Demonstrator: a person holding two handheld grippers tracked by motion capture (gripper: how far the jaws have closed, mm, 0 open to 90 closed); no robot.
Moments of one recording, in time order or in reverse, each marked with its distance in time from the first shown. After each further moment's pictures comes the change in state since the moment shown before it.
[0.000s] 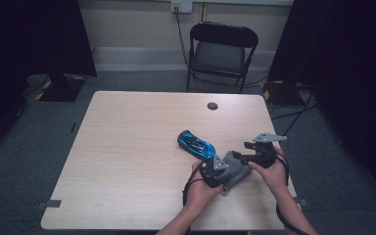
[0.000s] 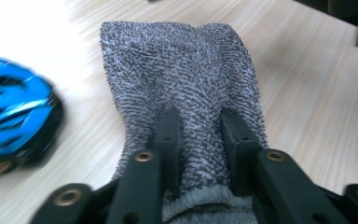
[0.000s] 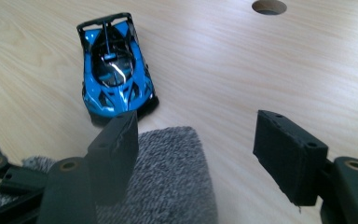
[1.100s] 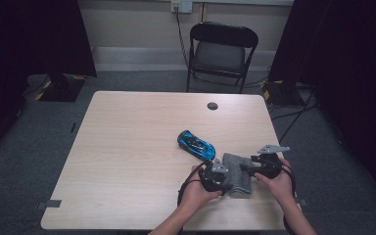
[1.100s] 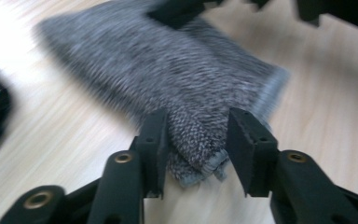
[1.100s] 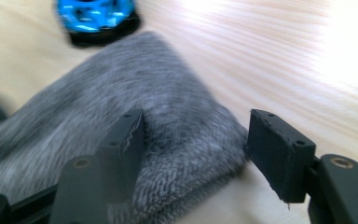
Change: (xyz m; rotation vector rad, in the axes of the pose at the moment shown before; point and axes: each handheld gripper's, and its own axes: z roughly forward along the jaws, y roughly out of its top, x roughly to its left) left arm -0.003 -0.004 -0.010 0.052 -0.139 0.023; right arm -0.009 -0.038 -0.005 0.128 -0.054 0.033
